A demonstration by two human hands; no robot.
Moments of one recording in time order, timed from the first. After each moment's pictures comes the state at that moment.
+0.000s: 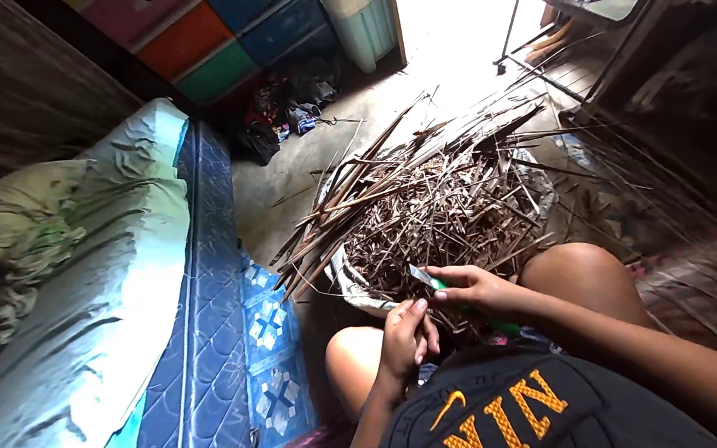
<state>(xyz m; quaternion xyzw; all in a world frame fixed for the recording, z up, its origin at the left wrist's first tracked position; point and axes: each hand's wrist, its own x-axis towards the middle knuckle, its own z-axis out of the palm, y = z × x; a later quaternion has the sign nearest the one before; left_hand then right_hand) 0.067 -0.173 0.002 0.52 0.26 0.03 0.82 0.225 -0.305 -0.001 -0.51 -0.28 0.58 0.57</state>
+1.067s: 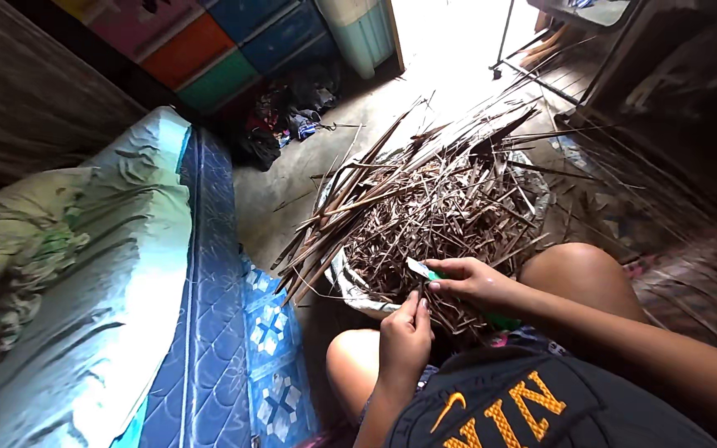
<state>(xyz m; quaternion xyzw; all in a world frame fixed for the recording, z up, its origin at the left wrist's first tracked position) 0.068 -0.185 0.006 0.86 0.27 0.12 0.41 0.226 -0.302 0.009 -0.60 -0.26 0.52 0.55</state>
